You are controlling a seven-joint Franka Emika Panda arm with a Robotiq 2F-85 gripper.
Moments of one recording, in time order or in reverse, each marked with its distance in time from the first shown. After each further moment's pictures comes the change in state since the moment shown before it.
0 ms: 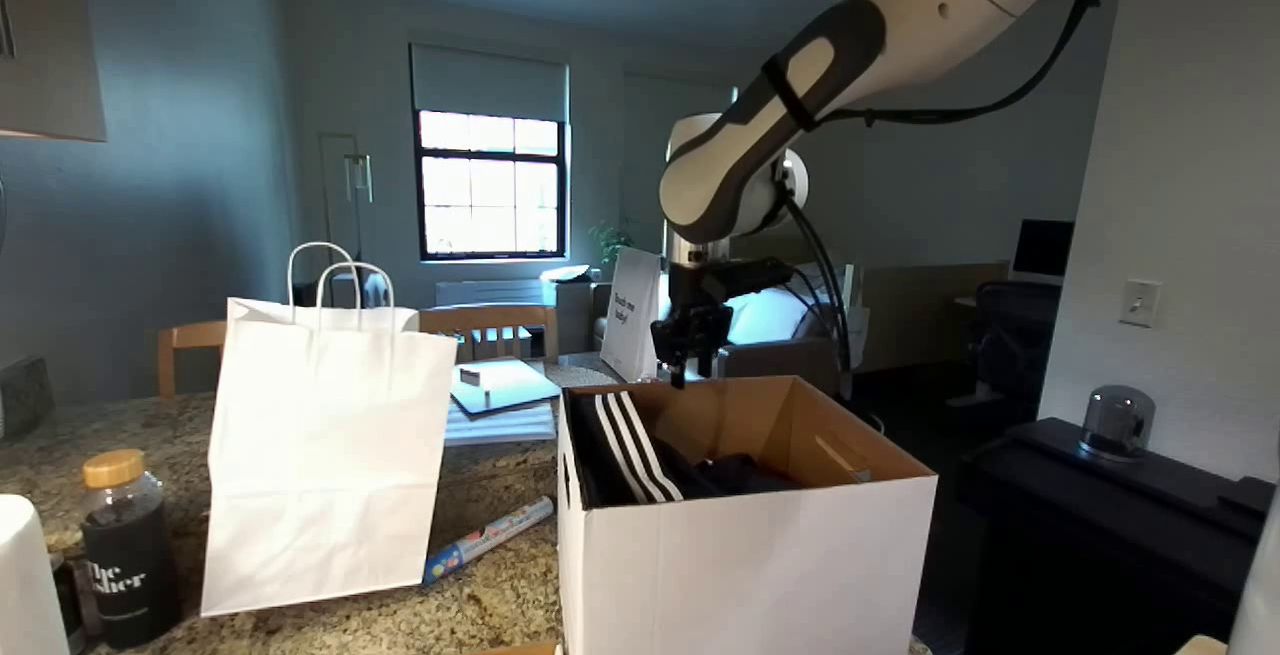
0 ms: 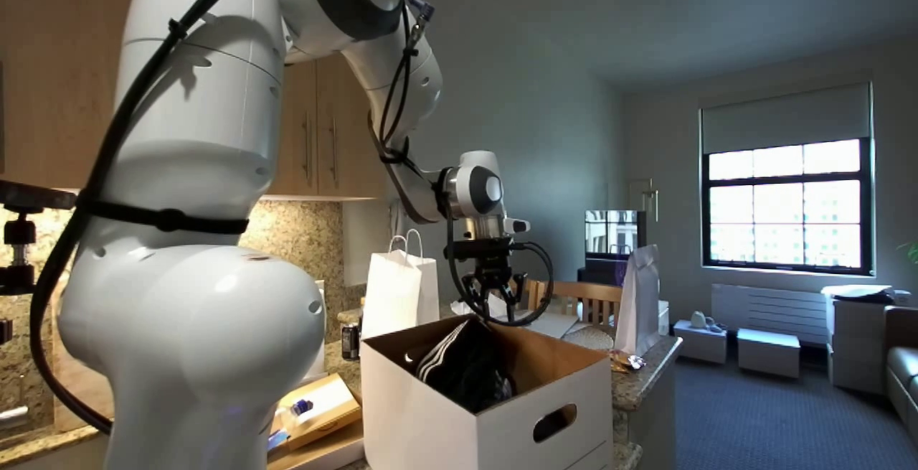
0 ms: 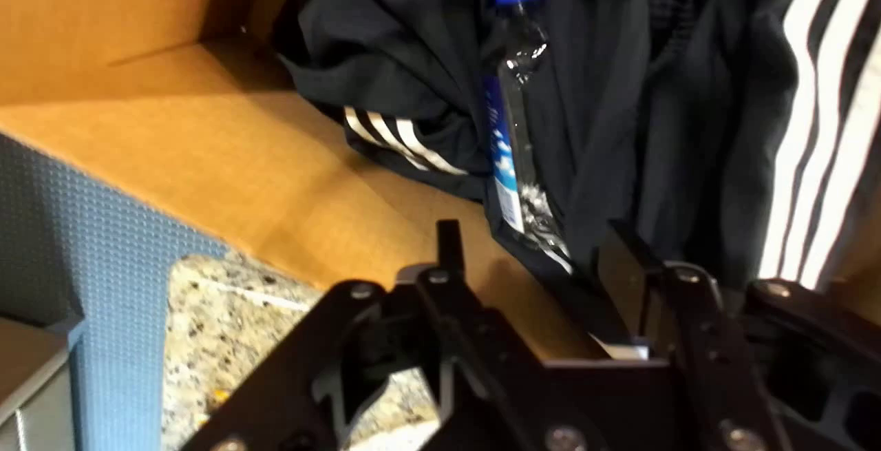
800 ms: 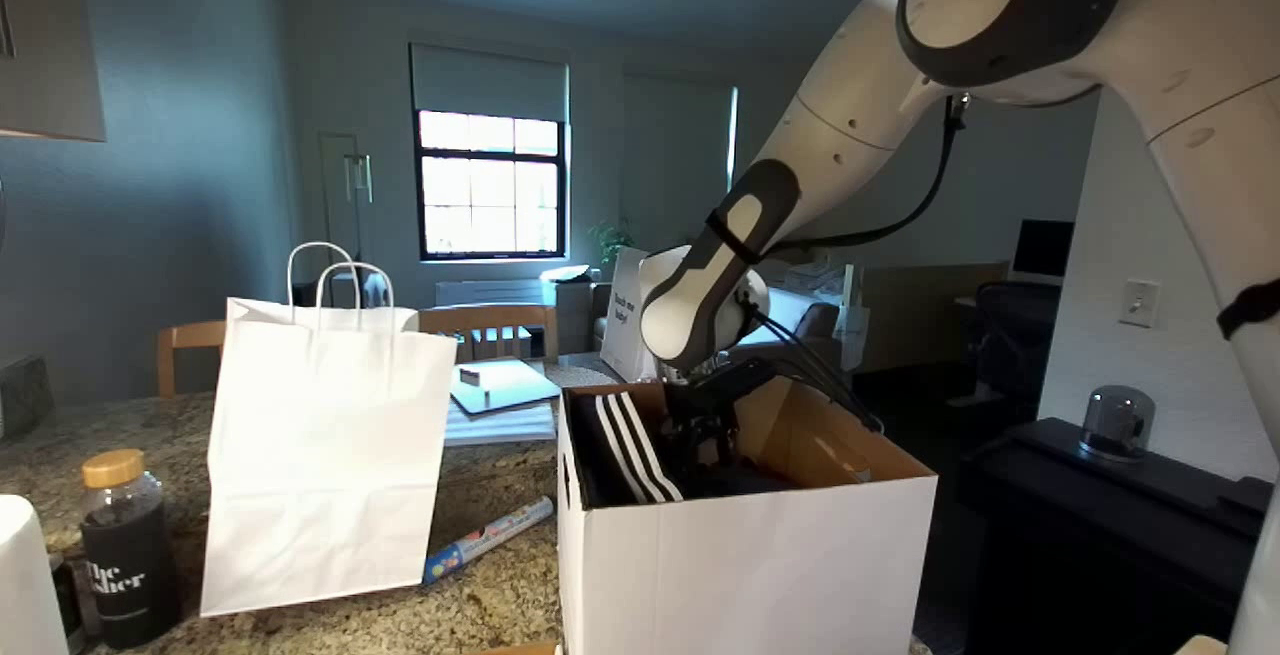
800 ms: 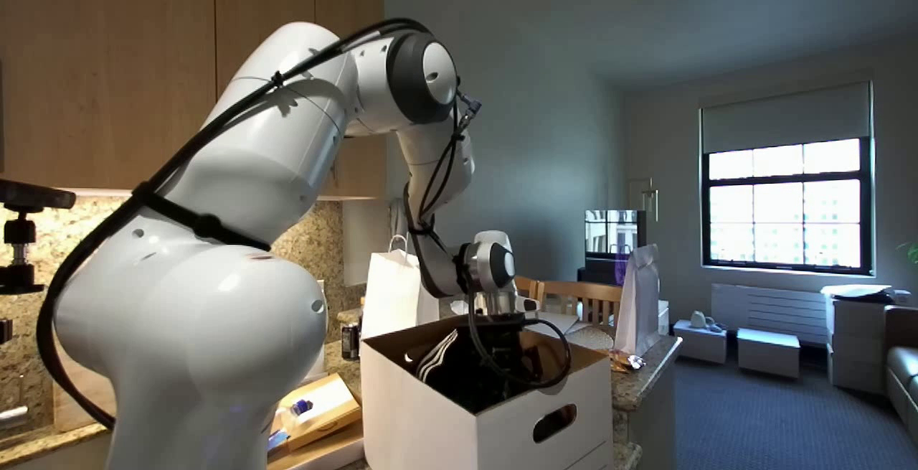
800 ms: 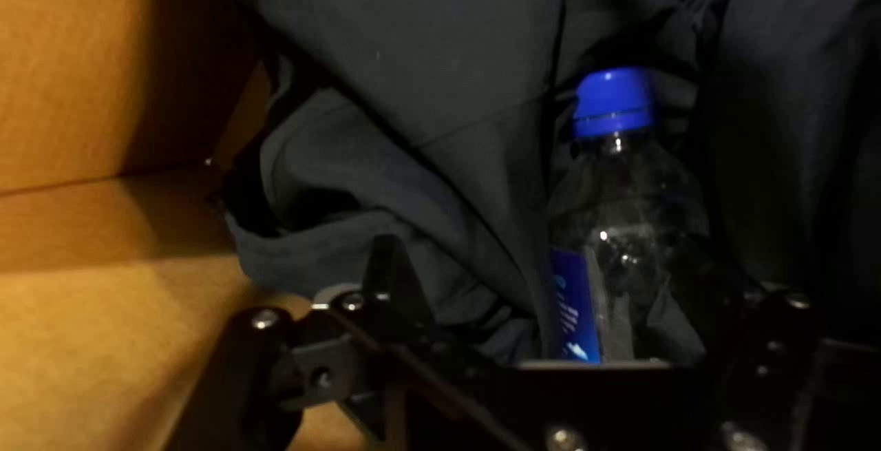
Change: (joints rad) arm 0.021 0.378 -0.036 0.132 -0.117 0.003 0.066
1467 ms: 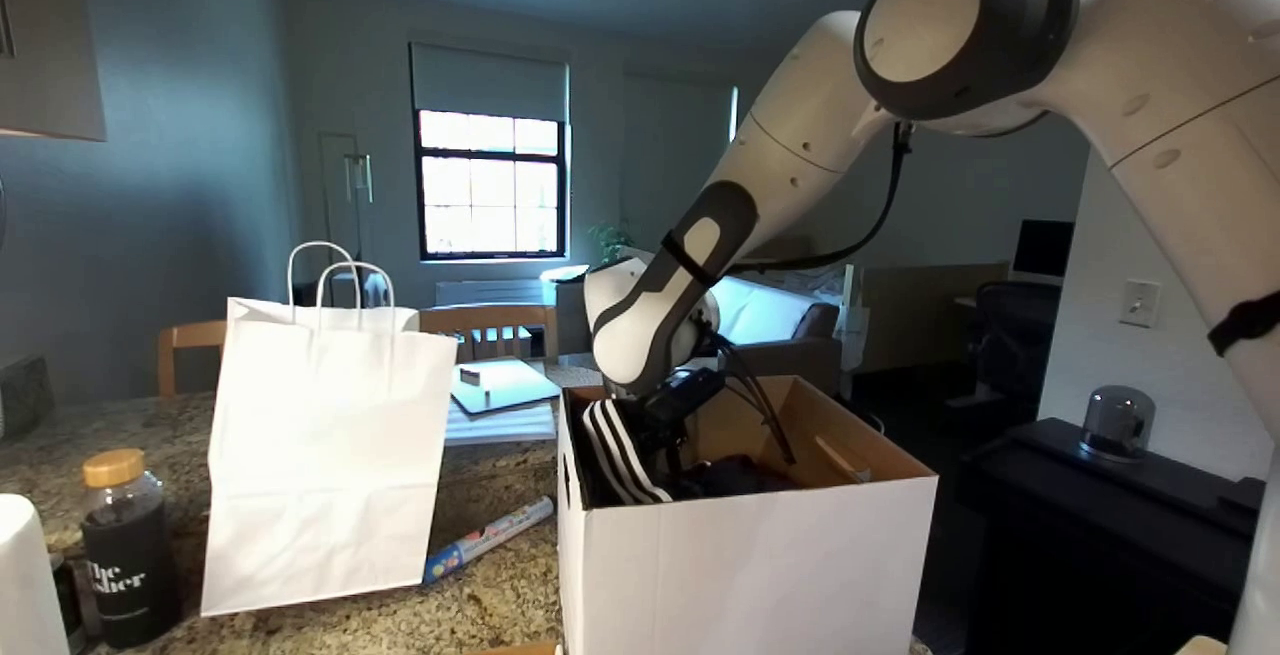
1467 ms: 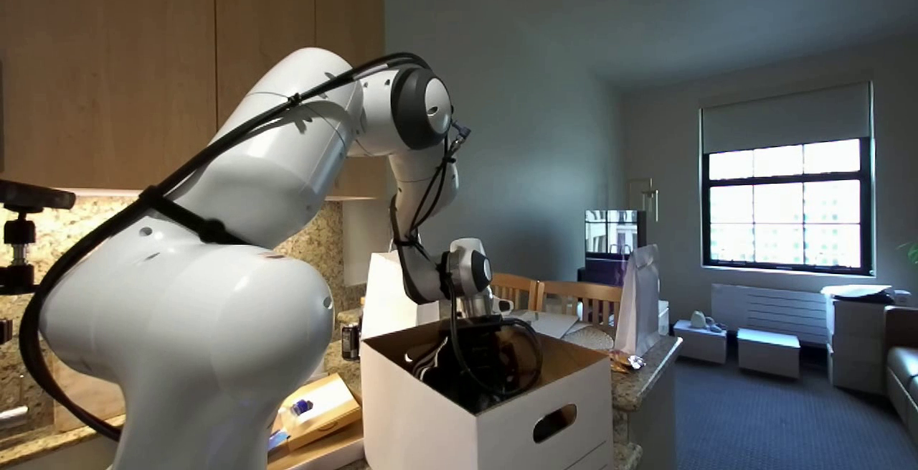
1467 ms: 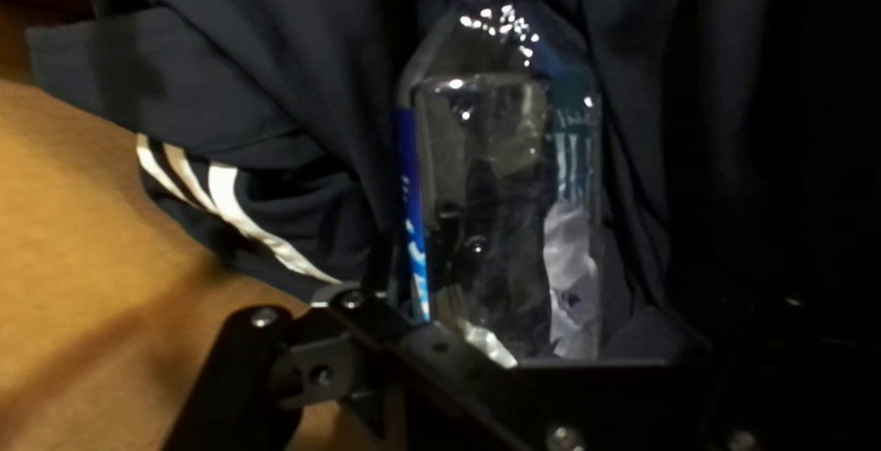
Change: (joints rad) arm 0.093 0.099 0.020 0.116 -0.049 0.007 0.028
